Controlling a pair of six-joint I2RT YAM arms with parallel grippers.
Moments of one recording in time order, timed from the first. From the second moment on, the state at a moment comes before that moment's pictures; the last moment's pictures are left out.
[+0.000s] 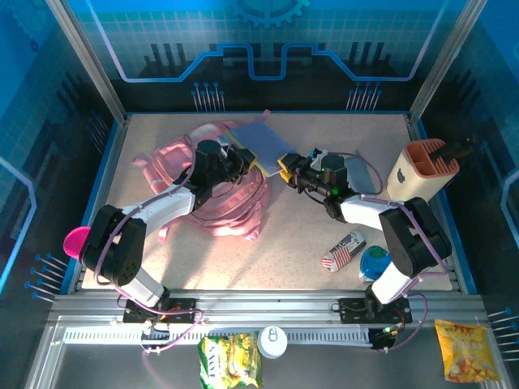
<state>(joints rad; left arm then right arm) -0.40 1.58 0.95 0.31 0.33 -1.38 0.41 1.64 0.77 0.69 -0.44 1.52</state>
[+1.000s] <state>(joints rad) -0.43 1.48 1.11 -0.51 0.06 -0.44 0.26 1.36 0.76 0.25 -0.37 1.20</state>
